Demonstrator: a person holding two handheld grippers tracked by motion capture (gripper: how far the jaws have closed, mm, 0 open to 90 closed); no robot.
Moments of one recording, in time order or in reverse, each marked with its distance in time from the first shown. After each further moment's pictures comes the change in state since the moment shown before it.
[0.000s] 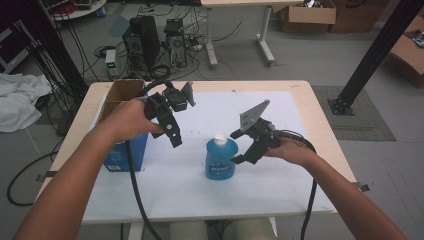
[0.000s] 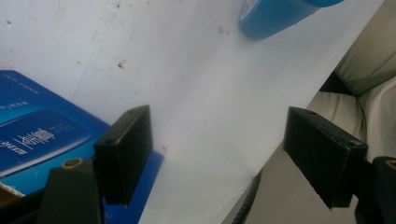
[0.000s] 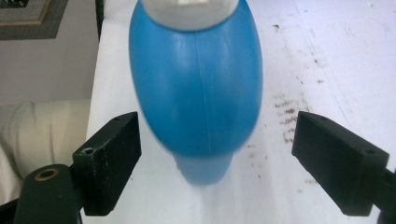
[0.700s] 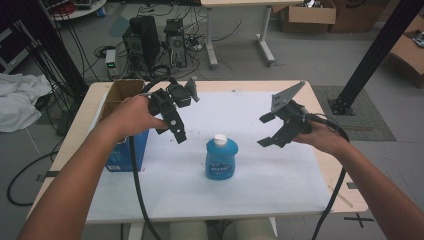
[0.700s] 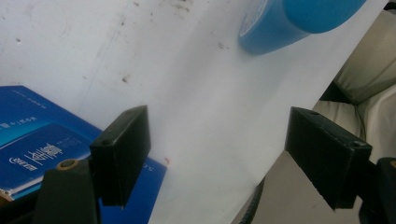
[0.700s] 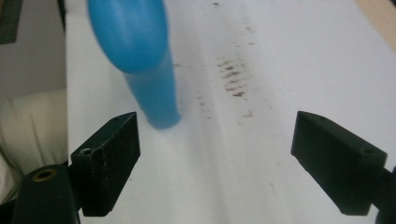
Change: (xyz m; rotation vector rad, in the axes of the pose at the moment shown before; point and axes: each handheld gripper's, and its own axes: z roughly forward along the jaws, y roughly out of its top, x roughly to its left) left arm 0.003 0.010 -0.004 -0.027 0.000 0.011; right arm -0.020 -0.022 -0.078 0.028 -0.146 0.116
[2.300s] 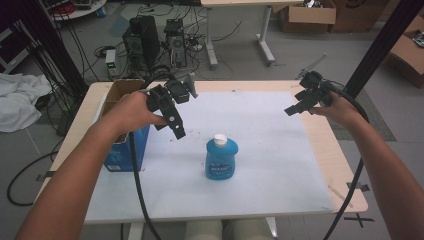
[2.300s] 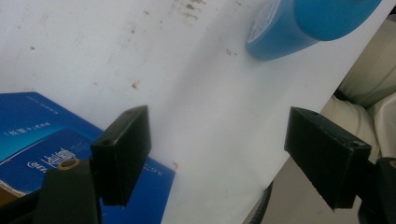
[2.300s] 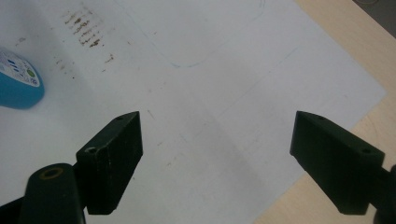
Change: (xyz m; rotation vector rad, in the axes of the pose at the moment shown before) left arm 0.007 0.000 -0.004 -0.021 0.014 0.012; right arm -0.099 -0.036 -0.039 0.188 -0.234 0.341
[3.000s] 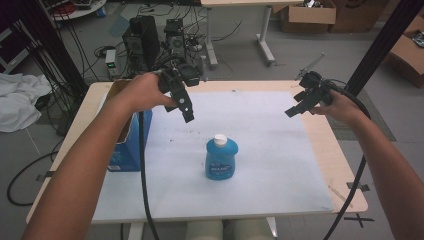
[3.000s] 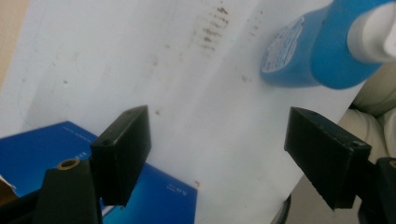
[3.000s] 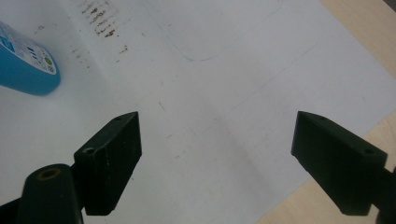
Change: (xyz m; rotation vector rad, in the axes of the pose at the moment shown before) left arm 0.021 0.043 -0.012 -0.016 0.021 0.048; right arm -0.003 0.001 0.001 0.025 0.059 -0.029
